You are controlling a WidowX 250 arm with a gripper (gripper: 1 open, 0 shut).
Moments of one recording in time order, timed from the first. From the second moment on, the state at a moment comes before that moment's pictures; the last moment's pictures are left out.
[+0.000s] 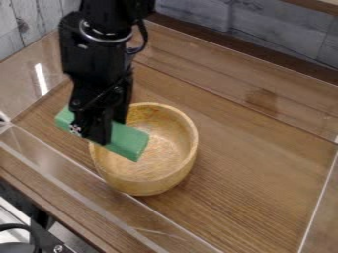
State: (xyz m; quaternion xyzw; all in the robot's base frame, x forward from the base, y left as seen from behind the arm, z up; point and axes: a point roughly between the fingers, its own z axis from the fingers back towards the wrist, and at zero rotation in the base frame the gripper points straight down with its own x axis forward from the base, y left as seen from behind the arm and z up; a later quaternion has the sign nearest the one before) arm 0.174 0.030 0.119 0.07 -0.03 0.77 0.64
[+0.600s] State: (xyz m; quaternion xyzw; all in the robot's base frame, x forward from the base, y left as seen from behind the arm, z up) arm 0.174 0.015 0.137 0.08 -0.03 0.73 0.68
